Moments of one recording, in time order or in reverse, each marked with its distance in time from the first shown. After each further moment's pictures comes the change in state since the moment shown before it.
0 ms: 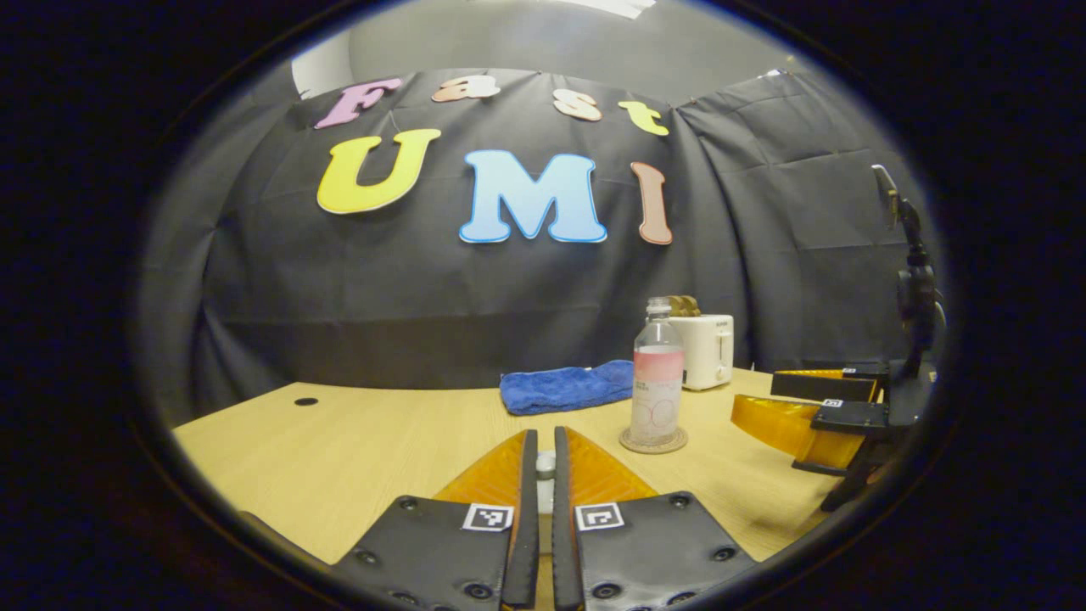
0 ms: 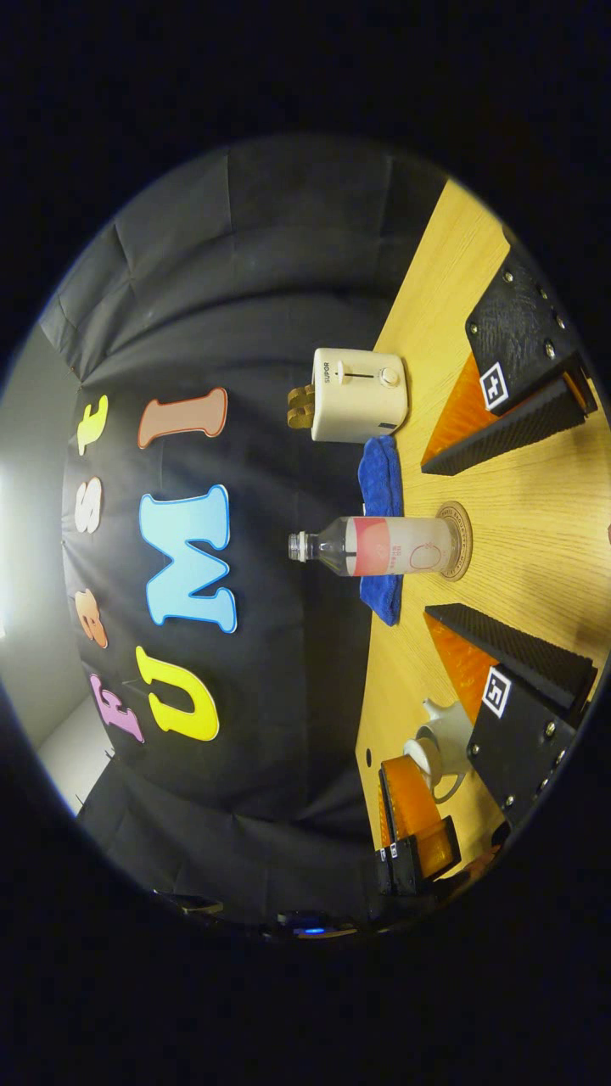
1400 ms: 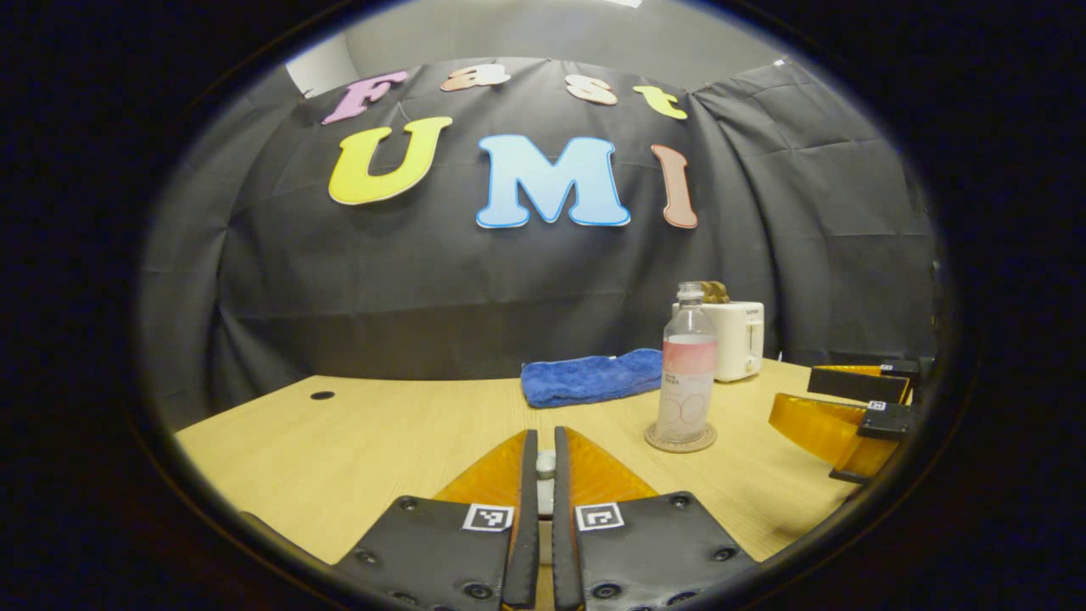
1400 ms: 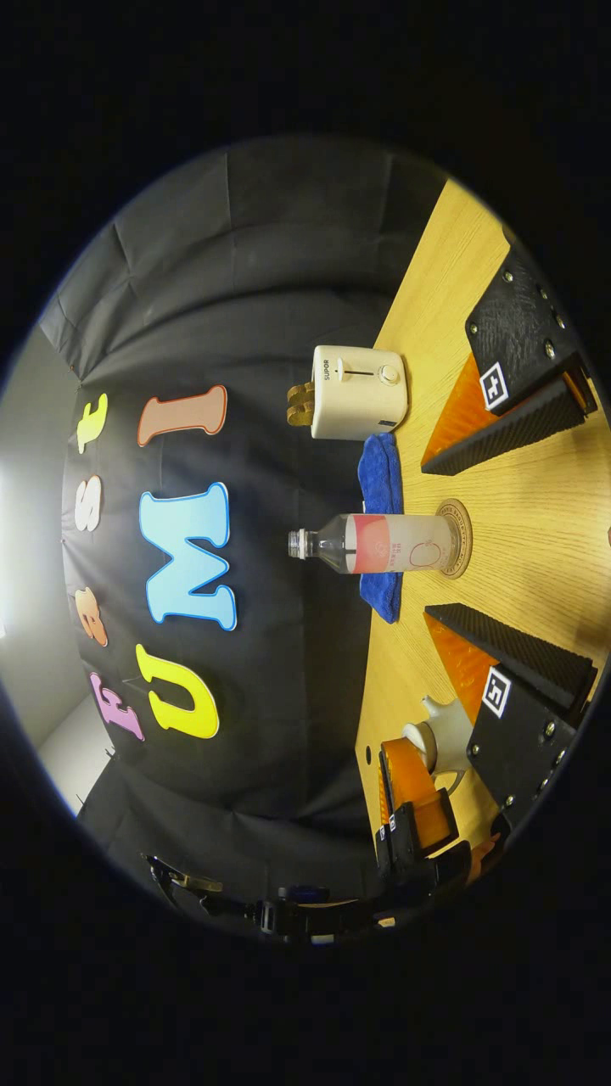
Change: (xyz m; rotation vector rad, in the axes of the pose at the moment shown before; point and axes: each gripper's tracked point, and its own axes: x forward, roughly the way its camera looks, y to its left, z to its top) left arm 0.017 0.010 -0.009 0.005 0.060 0.077; right arm 0.005 0.004 0.003 0.001 -0.002 0.006
